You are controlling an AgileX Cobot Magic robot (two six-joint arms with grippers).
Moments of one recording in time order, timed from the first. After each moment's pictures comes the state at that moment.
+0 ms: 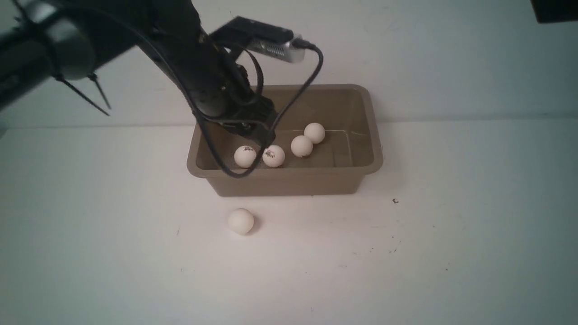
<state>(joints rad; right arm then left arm) 0.27 1.24 -1.68 0.15 1.28 -0.30 -0.35 1.80 -1.67 -0.28 1.07 0.32</state>
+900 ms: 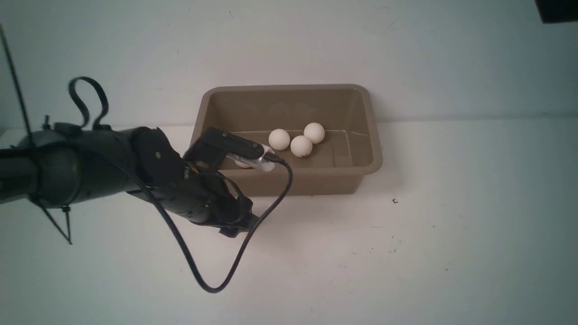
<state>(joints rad) 0.27 1.24 -1.68 0.13 1.28 -0.31 -0.35 1.78 -1.04 -0.43 0.40 0.47</state>
